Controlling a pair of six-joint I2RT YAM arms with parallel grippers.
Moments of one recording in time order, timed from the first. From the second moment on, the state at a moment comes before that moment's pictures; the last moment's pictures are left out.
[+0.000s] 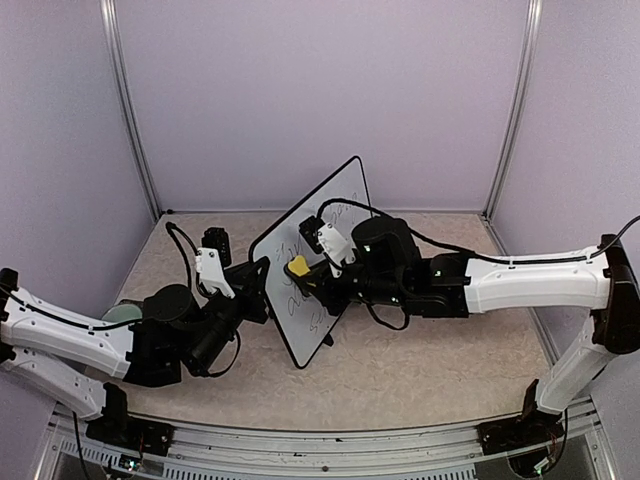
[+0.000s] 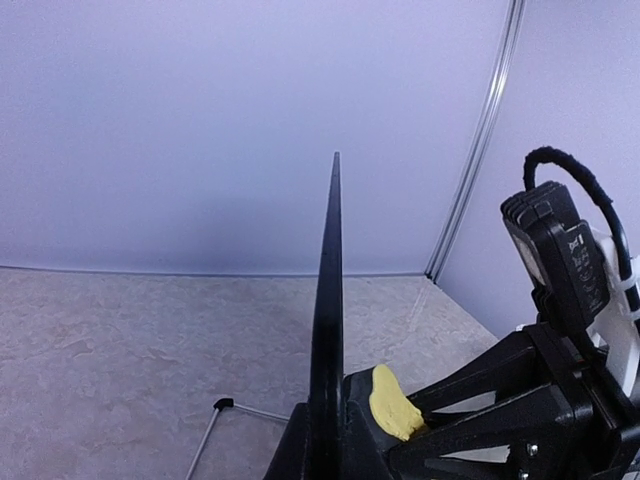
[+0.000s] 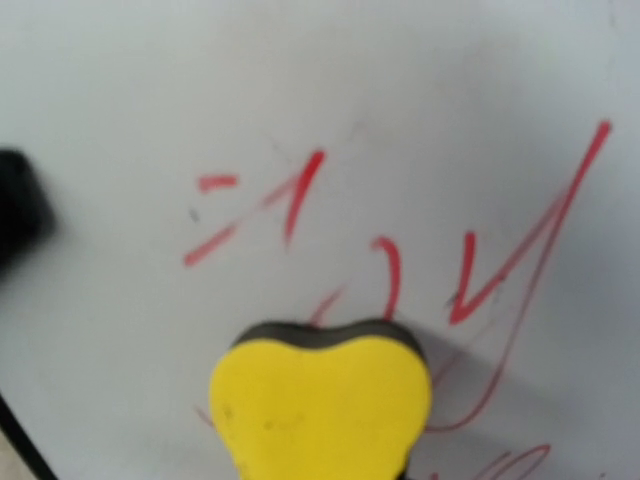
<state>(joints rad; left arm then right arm) -1.27 1.25 0.56 0.81 -0.85 -0.18 1.12 1.59 1.17 0.02 0.13 0.10</state>
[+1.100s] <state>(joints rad) -1.25 1.24 0.56 0.79 -0.84 -0.21 1.13 1.62 1.20 0.13 0.13 0.04</state>
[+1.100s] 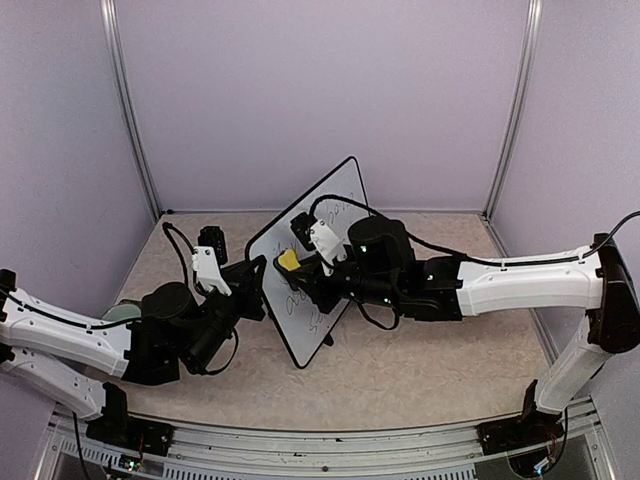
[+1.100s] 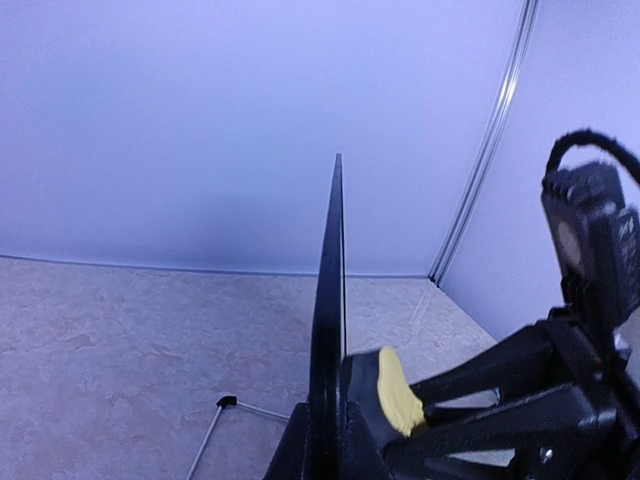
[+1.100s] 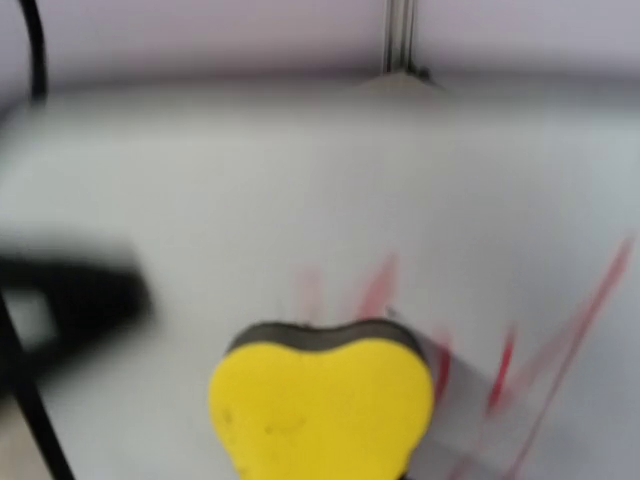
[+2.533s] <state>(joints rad) -1.22 1.21 0.53 0.78 -0.82 -0.24 1.13 1.66 1.03 0.24 0.10 0.13</state>
